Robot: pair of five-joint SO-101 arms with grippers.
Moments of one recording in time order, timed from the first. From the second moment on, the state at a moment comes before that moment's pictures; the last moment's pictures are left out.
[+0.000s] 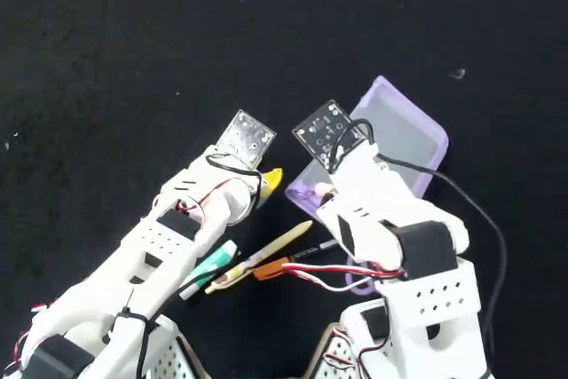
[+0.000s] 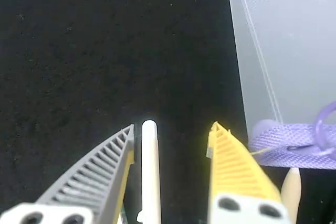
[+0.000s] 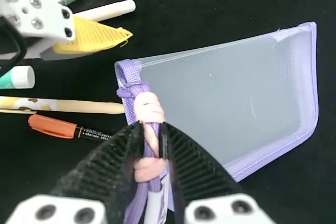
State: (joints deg) left arm 21.5 -32.7 68.4 5.7 -12.0; right arm -12.7 -59.3 41.9 83.4 25.9
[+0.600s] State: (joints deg) left arm 25.7 -32.7 68.4 5.7 -12.0; right arm -12.7 -59.3 40.2 85.1 25.9
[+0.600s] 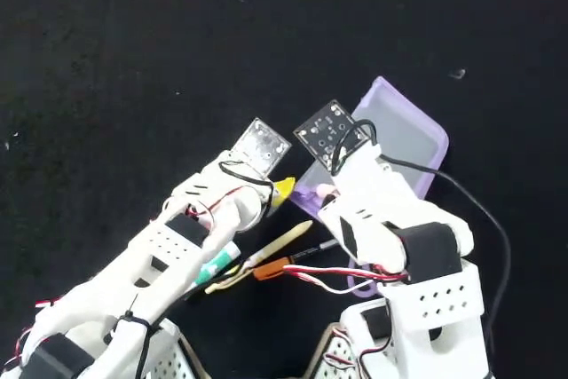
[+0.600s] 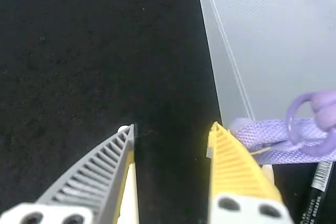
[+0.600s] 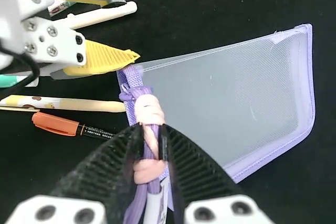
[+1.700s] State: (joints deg) left arm 29.0 -48.9 72.6 17.5 -12.0; right arm -12.7 -59.3 40.2 85.1 25.9
